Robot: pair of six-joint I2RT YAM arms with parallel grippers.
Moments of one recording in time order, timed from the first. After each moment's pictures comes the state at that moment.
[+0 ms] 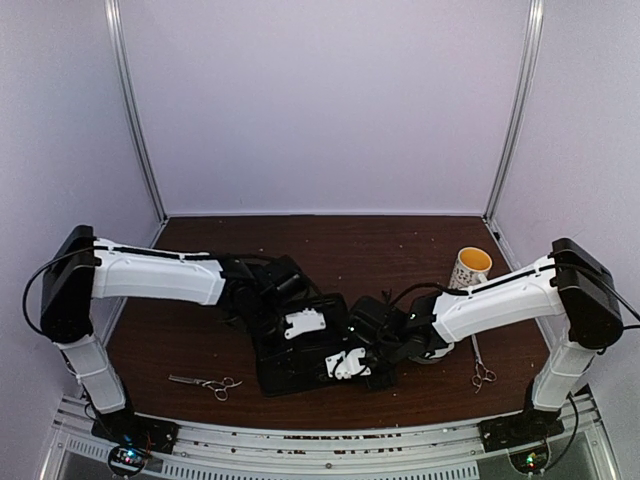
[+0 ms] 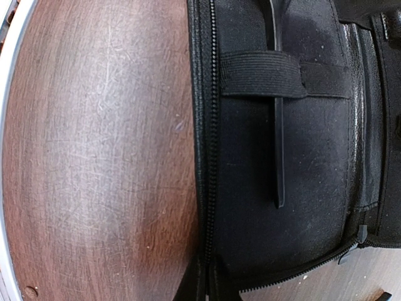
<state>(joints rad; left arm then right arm) -1.01 1.81 1.21 -0.71 0.22 0.33 1.11 1.74 0.99 -0.41 -0.04 -0.65</state>
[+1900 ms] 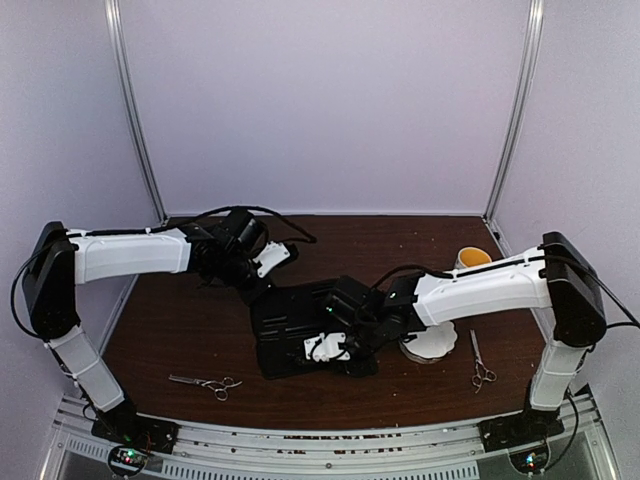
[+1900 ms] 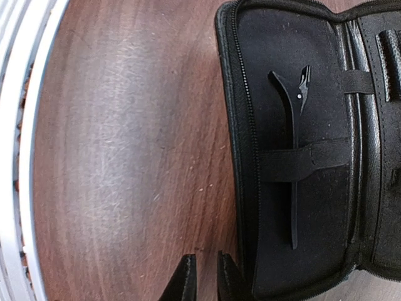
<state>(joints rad) -0.72 1.68 1.19 -0.50 -0.03 0.29 1.10 1.82 1.21 -0.54 -0.13 -0.59</state>
